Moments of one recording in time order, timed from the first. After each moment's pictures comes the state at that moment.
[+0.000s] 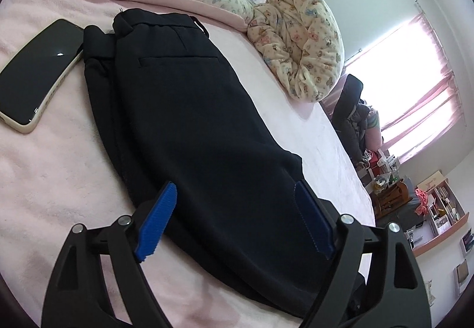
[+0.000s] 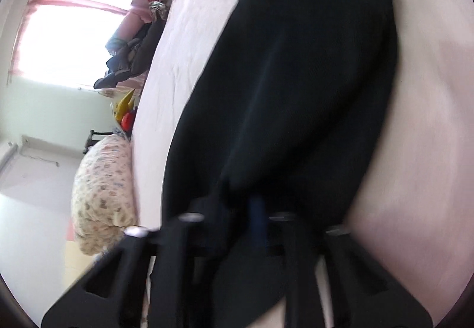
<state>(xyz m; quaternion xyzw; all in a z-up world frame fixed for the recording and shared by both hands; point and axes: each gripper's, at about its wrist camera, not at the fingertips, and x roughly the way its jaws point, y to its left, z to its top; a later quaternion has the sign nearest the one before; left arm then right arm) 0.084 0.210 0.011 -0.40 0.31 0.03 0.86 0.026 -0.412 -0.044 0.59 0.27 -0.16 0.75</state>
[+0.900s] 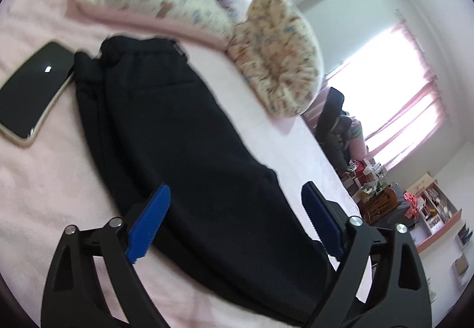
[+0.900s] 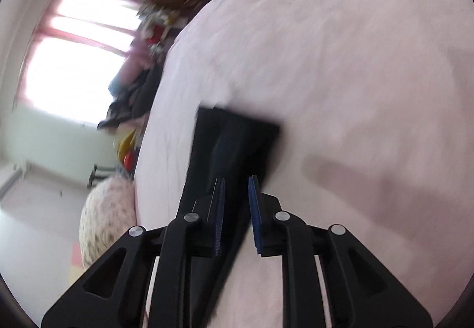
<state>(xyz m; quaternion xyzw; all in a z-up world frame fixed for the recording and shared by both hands) 0.058 0.208 0.028 -0.39 0.24 0.00 0.89 -0.106 -0.509 -0.021 0.60 0.19 -0.22 0.75</state>
